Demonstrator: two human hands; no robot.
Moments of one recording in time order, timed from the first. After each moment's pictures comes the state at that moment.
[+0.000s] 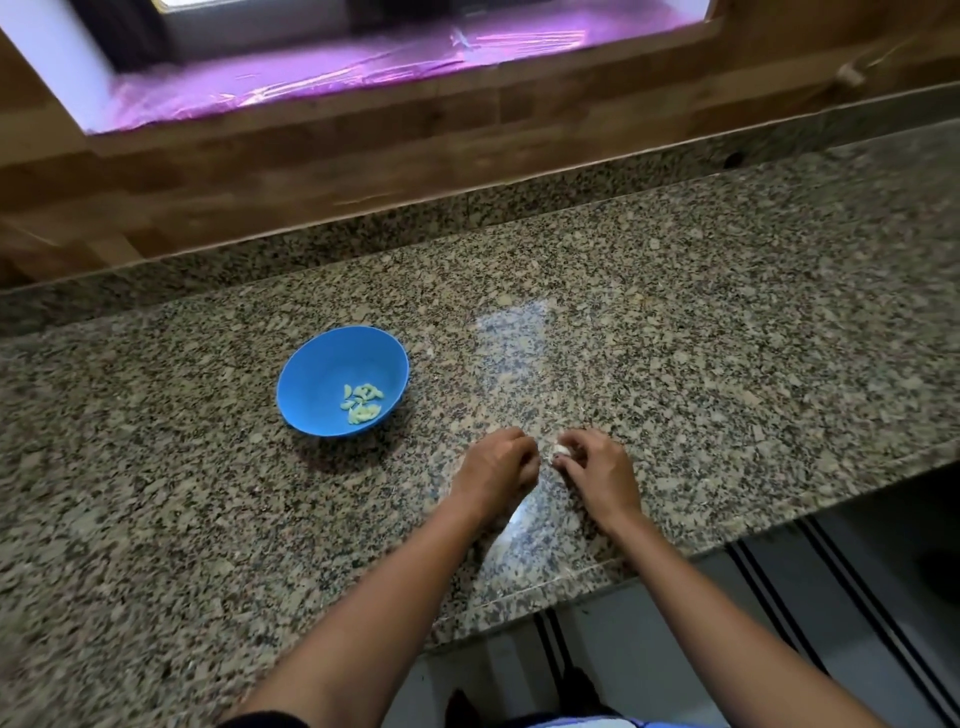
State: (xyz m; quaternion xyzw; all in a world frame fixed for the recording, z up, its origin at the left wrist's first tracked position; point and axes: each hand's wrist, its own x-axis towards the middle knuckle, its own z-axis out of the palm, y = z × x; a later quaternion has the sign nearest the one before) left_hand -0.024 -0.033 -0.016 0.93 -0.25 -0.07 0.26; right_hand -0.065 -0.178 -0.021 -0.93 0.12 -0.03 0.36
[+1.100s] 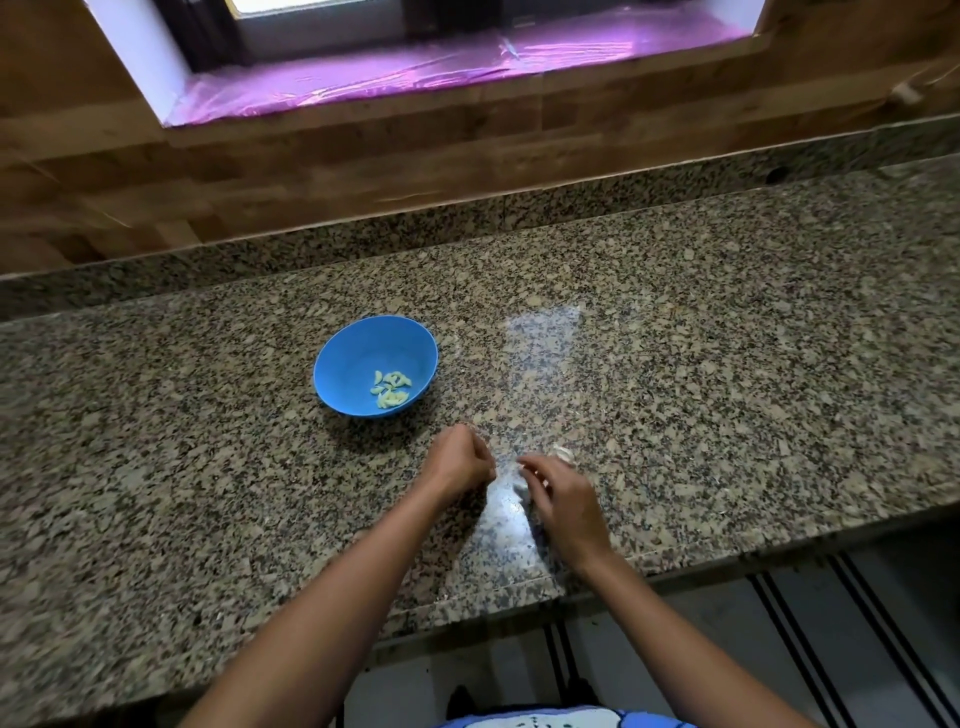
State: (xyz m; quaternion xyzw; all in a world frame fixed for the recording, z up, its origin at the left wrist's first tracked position) left_hand -0.030 0.022 0.008 0.90 0.01 -0.21 0.37; right_hand -0.095 -0.121 -0.022 -0.90 -0.04 -0.09 0.44
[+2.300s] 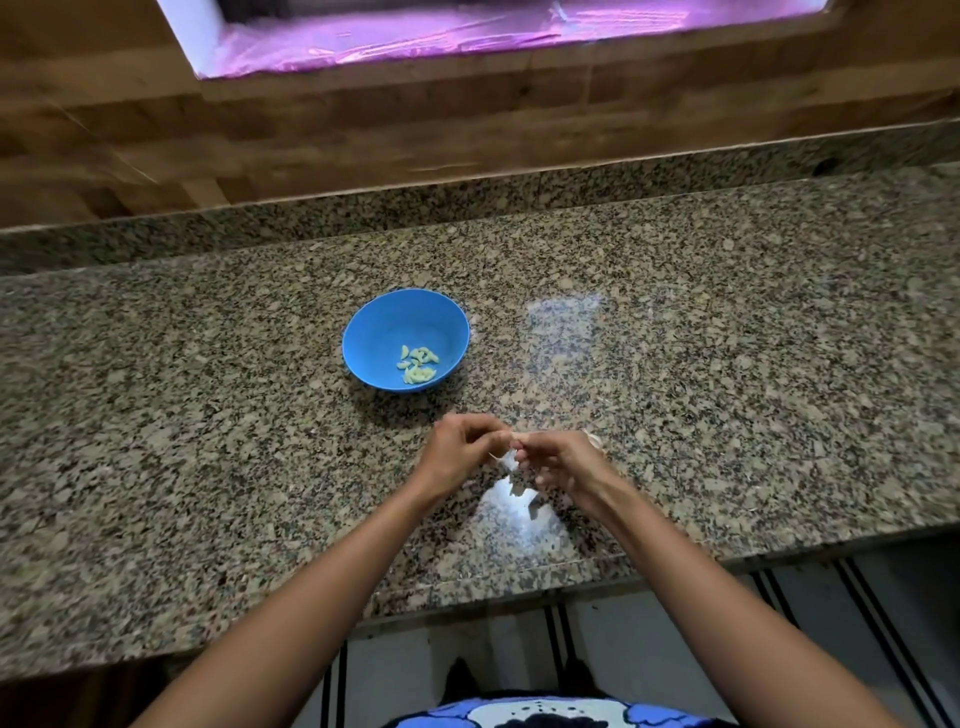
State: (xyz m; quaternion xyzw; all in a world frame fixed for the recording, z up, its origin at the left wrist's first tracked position) left_hand -0.050 0.058 0.012 0.80 -0.05 -0.14 0.58; right_hand -0.059 -0.108 0.014 -0.59 0.14 0.27 0.75
